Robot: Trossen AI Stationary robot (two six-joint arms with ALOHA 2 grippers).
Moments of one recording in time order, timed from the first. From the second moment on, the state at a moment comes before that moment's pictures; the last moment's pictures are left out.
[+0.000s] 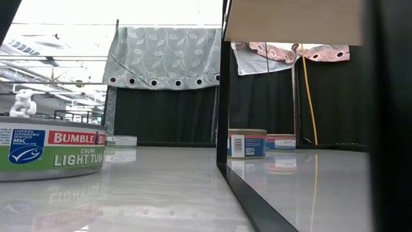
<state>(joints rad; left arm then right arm) -0.41 2.18 2.04 -0.38 -0.31 1.01 0.03 1.12 1.74 -1.32 0.42 0.97</state>
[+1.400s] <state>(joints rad) -0.38 2.18 2.08 -0.36 -0.26 0.98 0.03 1.14 1.74 -1.33 0.42 0.89</state>
